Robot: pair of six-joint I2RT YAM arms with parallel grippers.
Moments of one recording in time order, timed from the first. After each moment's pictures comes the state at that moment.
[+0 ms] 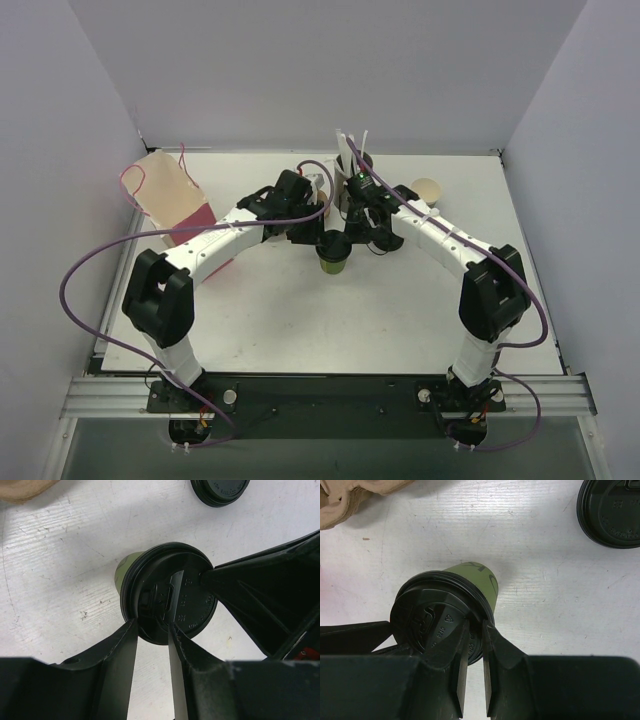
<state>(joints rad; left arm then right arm) -0.63 1.75 1.43 -0.55 0.16 -0.49 0.60 1.77 1.45 -0.72 0.09 0.67</state>
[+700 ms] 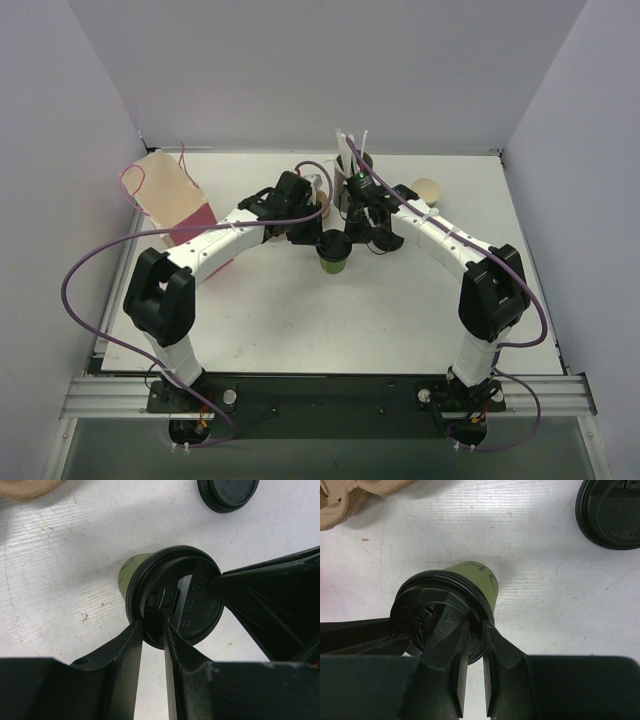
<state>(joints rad) -0.63 1.77 1.42 -0.54 0.15 -0.52 0.60 1.78 1.46 -0.72 0.09 0.67</state>
